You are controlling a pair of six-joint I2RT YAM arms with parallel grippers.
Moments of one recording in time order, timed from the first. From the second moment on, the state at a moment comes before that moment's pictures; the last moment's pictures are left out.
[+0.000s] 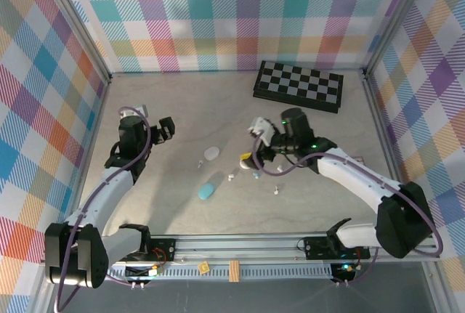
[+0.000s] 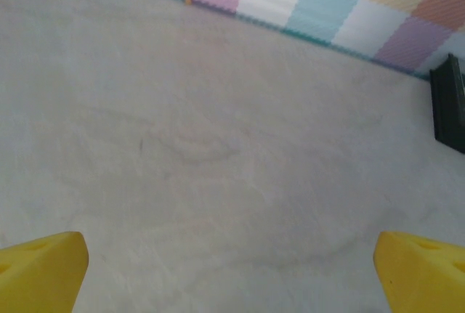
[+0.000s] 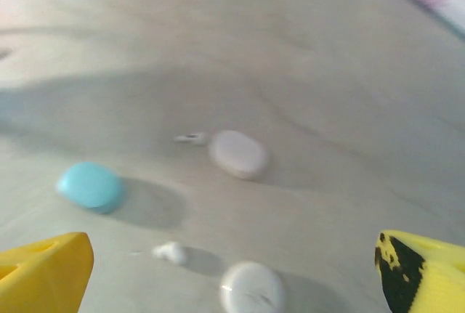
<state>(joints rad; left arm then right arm) -0.10 1.08 0.67 -0.10 -0.05 -0.36 0.63 1.35 0.92 -0.22 -0.53 -0.44</state>
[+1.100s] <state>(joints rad) -0.10 0.90 0.67 -0.39 -0.04 -0.43 1.01 2.00 1.32 -0.49 -0.35 -0.85</state>
